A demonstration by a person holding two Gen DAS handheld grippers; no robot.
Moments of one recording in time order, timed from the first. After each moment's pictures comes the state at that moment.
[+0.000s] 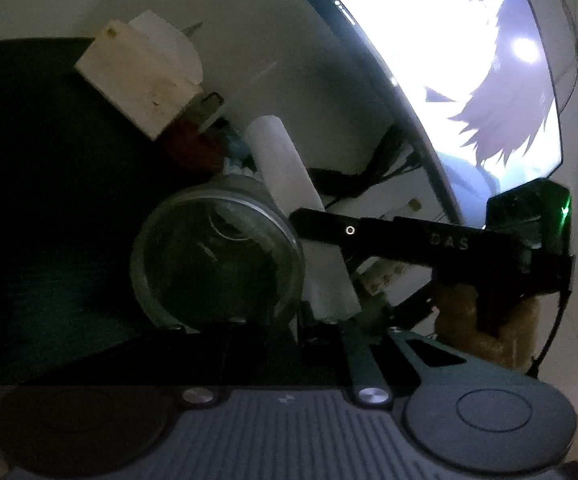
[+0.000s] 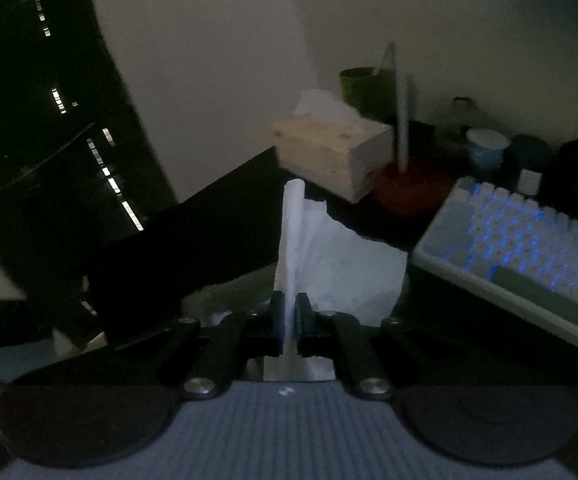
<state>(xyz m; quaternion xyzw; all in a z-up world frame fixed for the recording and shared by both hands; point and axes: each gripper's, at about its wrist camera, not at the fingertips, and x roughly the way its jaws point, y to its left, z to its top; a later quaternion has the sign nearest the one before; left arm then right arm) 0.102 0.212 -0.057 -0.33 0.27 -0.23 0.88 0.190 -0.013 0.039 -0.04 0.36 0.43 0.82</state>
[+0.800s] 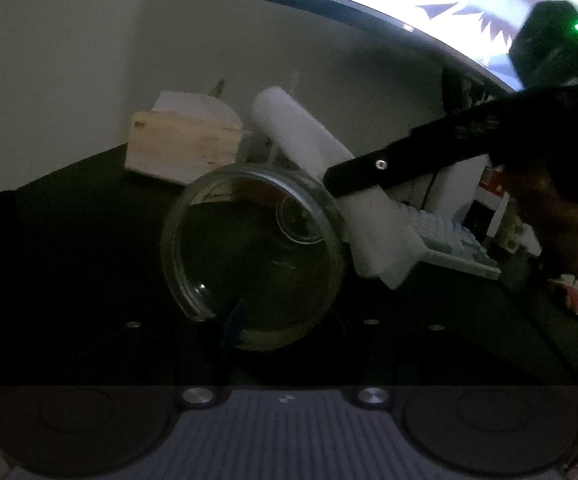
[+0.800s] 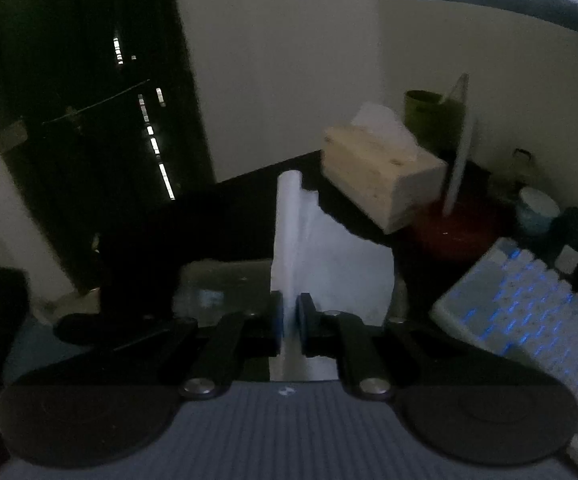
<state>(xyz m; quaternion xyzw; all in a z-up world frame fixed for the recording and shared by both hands) 0.104 0.164 -0.056 -0.12 0.24 -0.07 0.96 0.229 0.005 0.035 -0.11 0.33 0.49 0.80</state>
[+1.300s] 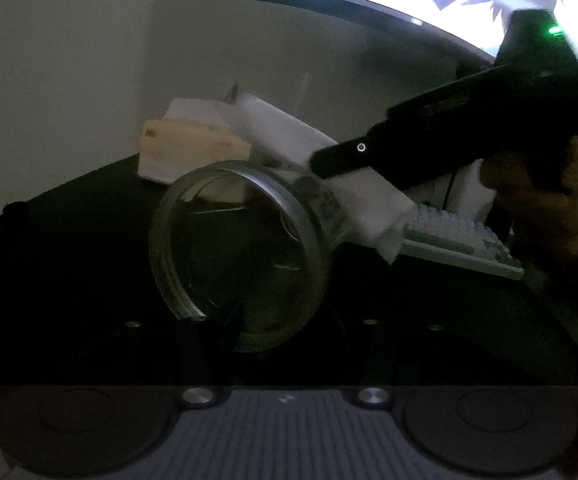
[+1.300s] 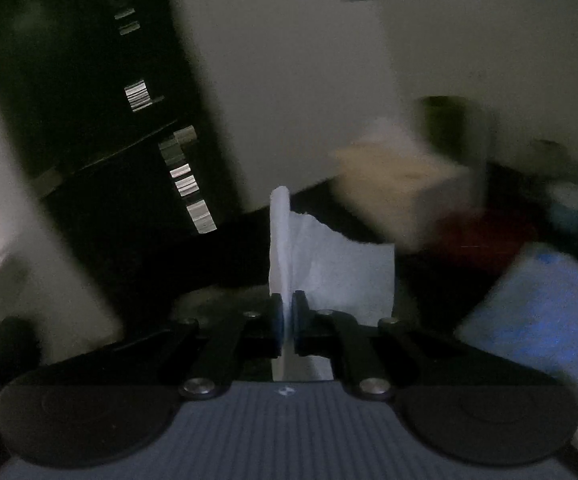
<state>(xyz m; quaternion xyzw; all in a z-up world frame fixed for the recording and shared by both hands) 0.104 0.148 -0.059 -0.10 0.24 -0.03 0.96 0.263 -0.004 0.019 -0.04 0.31 0.51 0.80</state>
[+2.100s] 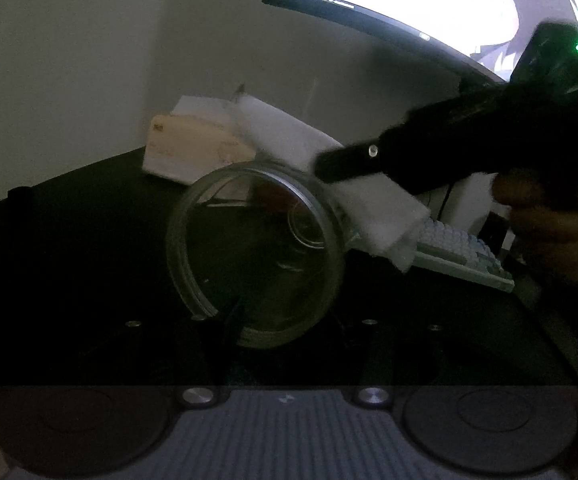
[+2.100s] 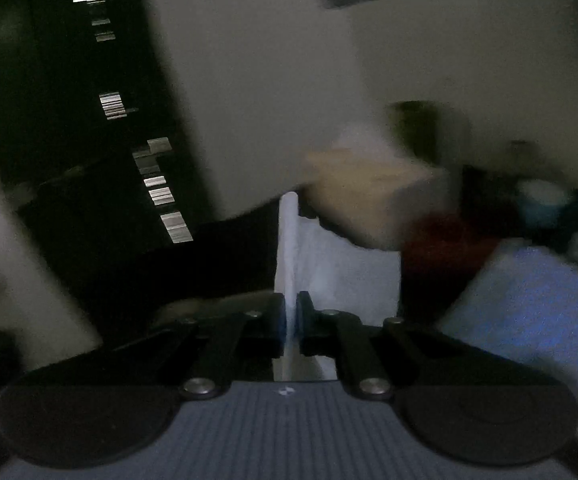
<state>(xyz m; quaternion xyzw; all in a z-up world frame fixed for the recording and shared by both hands) 0.095 0.157 -0.061 -0.13 0.23 -0.04 0.96 0.220 0.003 0.030 -0.04 0.30 0.57 0.76</state>
